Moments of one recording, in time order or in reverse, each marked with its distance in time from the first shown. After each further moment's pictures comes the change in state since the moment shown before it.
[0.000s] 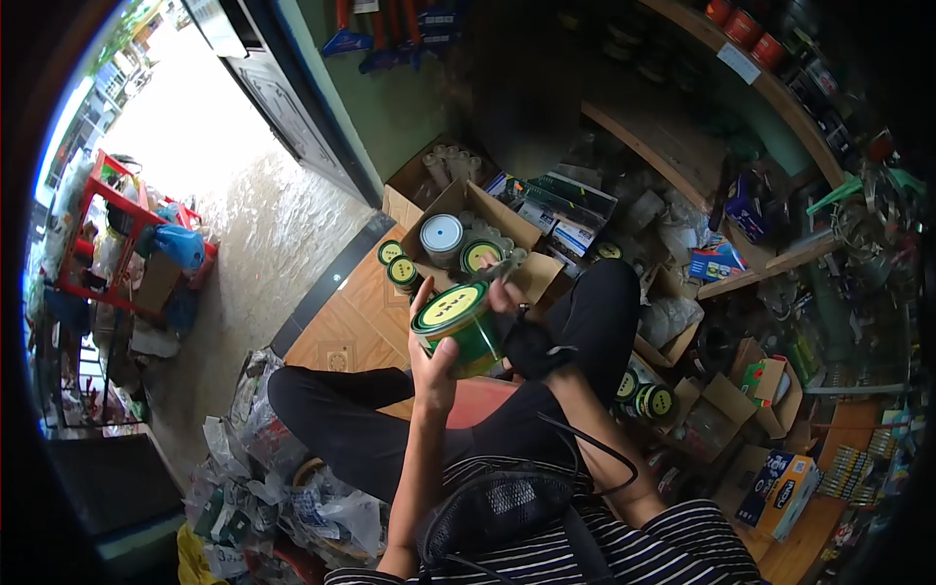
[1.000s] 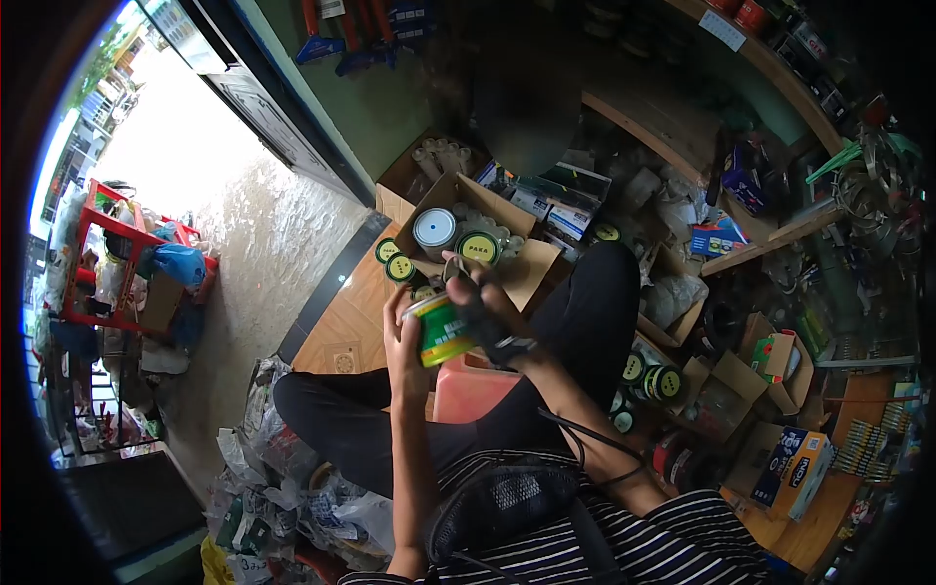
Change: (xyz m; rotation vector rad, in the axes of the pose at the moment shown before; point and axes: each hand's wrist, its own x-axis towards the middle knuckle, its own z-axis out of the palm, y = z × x) left_hand 0.011 0.000 -0.037 0.056 0.075 -0.158; right_hand 0.014 0.000 0.021 -0.256 0.026 -0.017
